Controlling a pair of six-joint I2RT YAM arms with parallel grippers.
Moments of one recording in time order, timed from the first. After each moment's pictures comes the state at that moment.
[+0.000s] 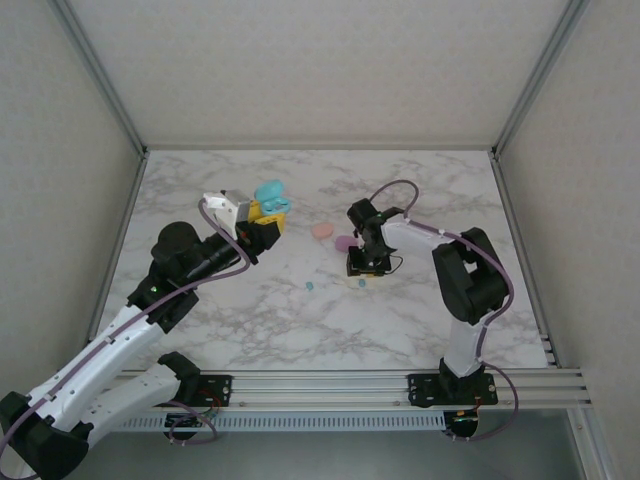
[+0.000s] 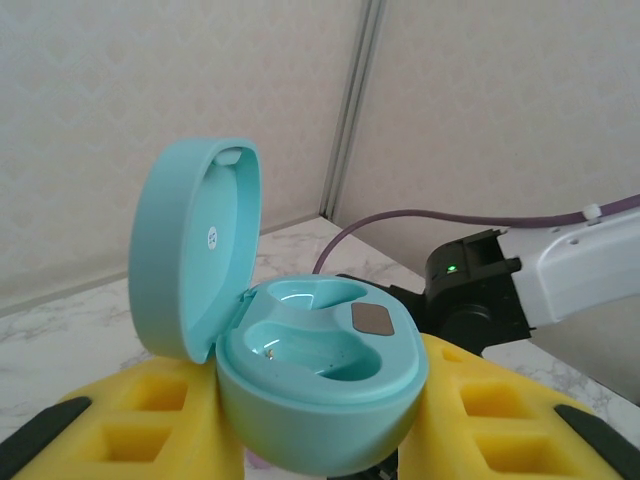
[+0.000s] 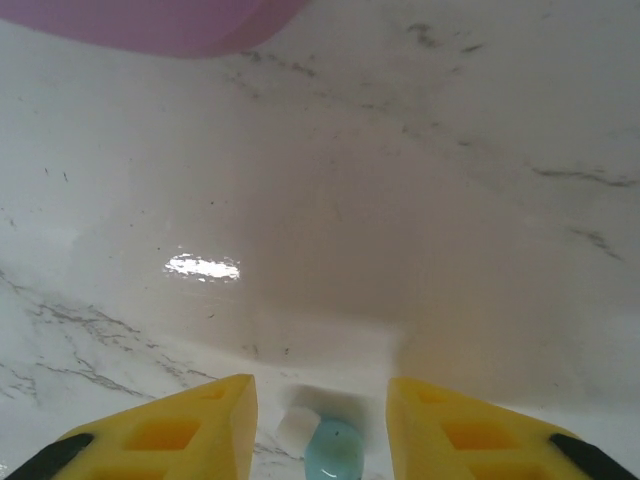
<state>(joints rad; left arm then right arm) -0.61 0.84 0.78 0.08 0.27 -0.19 0.57 1.88 1.22 -0.81 -0.15 0.44</state>
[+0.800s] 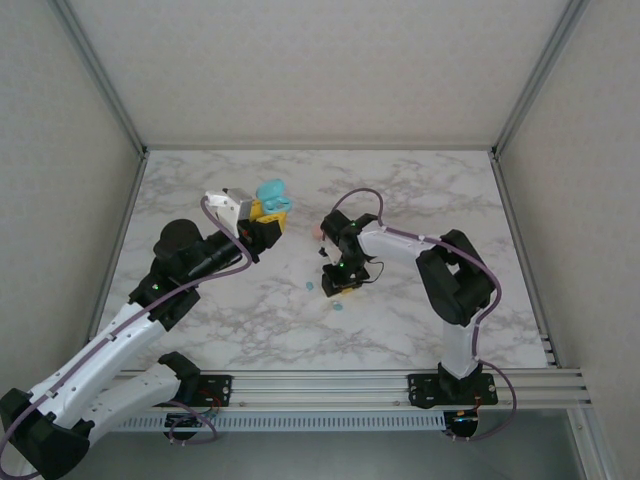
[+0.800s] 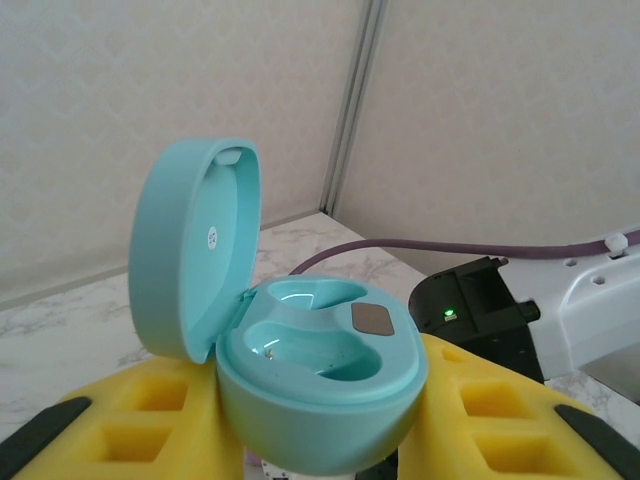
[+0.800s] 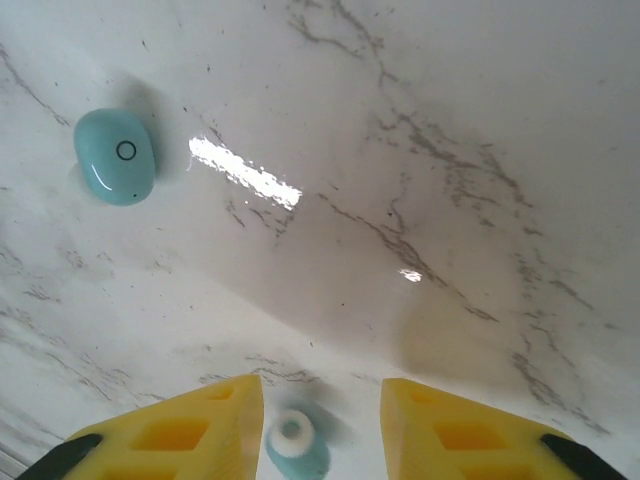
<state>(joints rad) -0.61 0.86 0.79 0.08 0.27 -0.19 0.73 1.91 1.29 -0.89 -0.30 0.25</state>
